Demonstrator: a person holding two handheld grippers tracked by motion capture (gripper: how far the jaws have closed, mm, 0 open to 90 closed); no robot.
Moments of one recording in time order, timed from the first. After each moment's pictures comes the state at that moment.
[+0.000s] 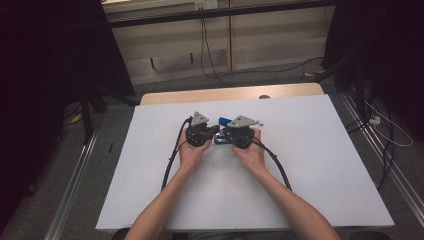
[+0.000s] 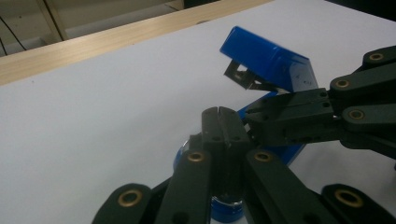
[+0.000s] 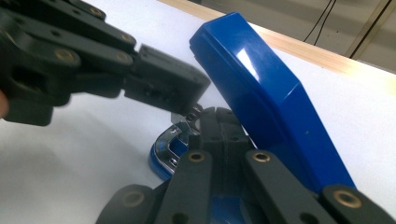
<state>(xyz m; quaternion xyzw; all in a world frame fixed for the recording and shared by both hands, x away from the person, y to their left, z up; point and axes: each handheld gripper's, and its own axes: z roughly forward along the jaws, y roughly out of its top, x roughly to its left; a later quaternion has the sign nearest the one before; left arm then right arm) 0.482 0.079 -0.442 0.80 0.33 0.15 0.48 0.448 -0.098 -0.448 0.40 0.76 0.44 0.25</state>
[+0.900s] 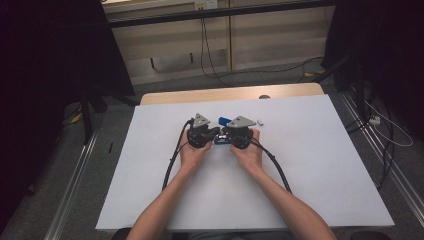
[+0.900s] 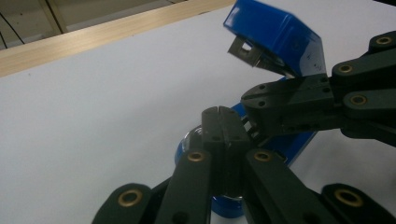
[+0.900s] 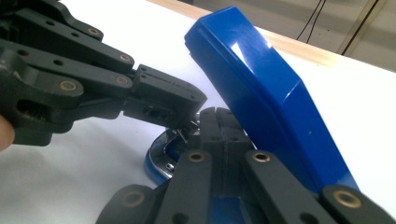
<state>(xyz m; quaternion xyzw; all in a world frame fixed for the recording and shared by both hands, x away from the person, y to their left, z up) 0.482 0.078 -0.449 0.81 0.33 0.16 0.47 0.449 -0.094 -0.452 0.41 0.75 0.44 0.26</state>
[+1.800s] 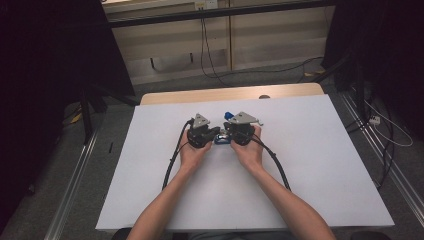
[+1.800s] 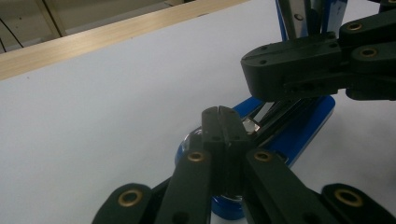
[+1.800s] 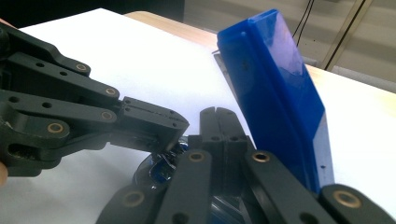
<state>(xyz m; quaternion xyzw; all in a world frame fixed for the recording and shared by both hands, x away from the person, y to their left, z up) 0.482 0.078 -0.451 0.80 0.32 0.16 0.47 0.454 -0.097 -0.442 0.42 0.74 0.45 0.28</state>
